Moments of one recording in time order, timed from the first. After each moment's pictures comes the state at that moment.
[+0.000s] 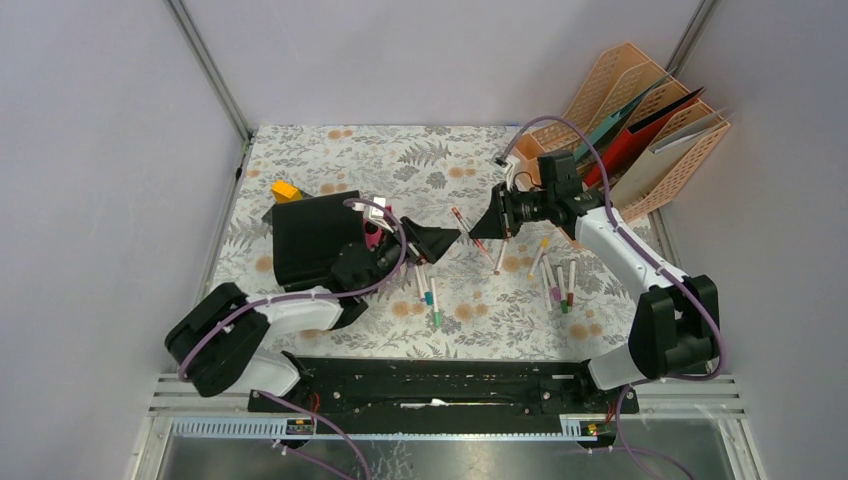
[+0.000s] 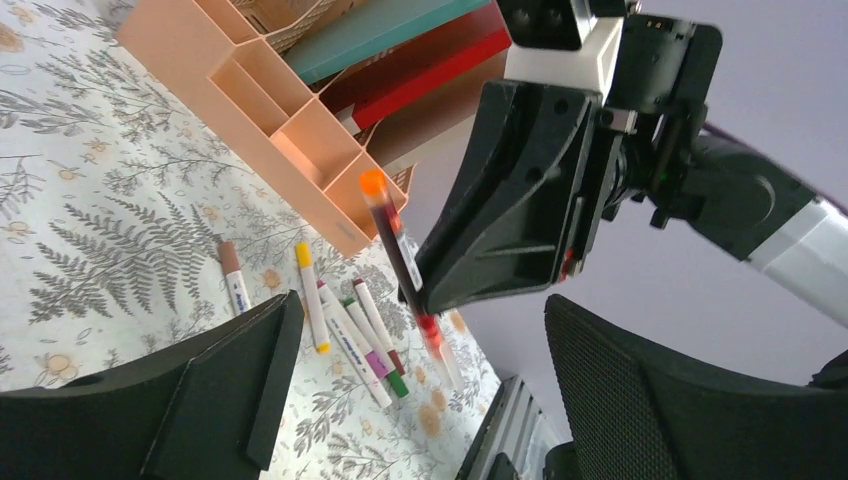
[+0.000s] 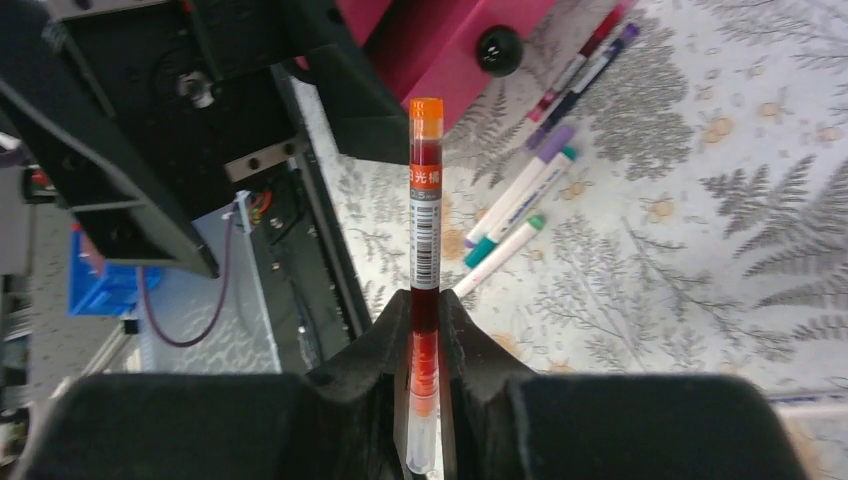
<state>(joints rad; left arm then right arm) -0.77 1.36 0.47 1.04 0.06 -0.89 0.30 1.48 1.15 -0.44 -0.96 0.02</state>
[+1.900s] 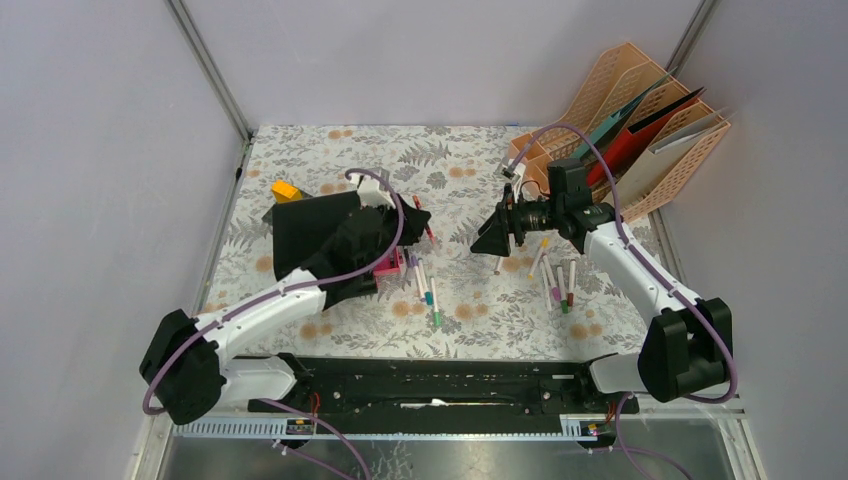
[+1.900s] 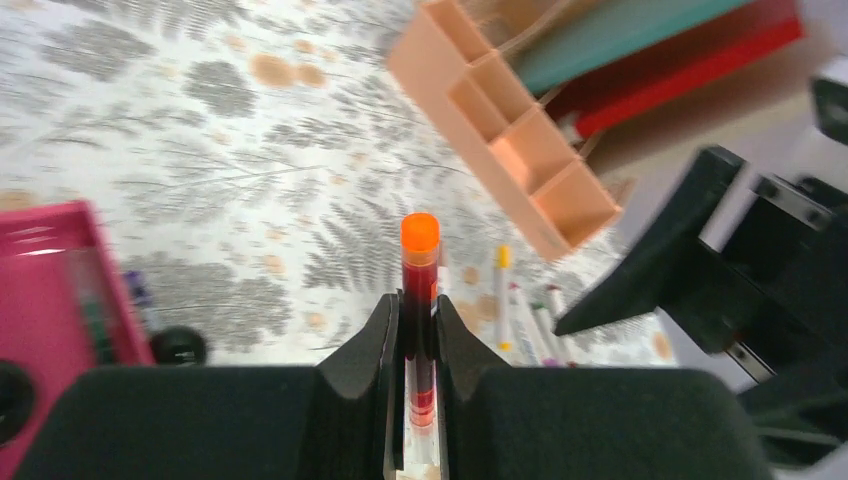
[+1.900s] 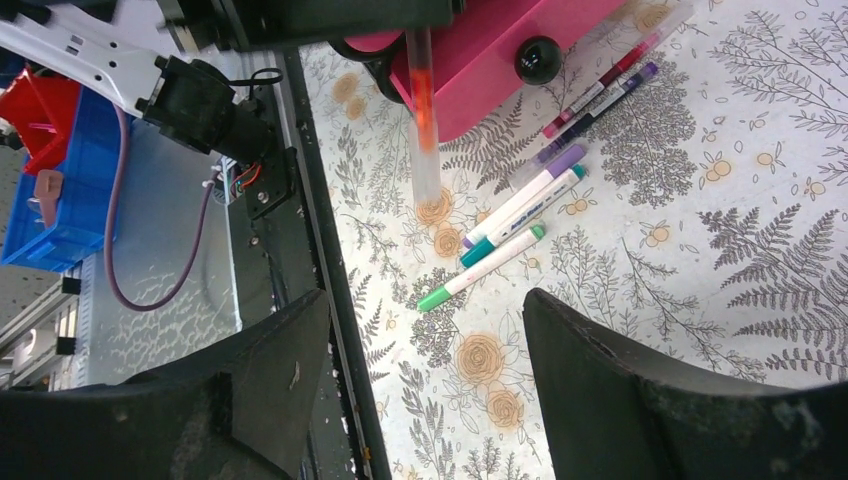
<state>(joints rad) -0.76 1.21 0.73 0.33 -0.17 -0.68 0.29 1.36 1.03 -0.37 -1.05 -0.08</state>
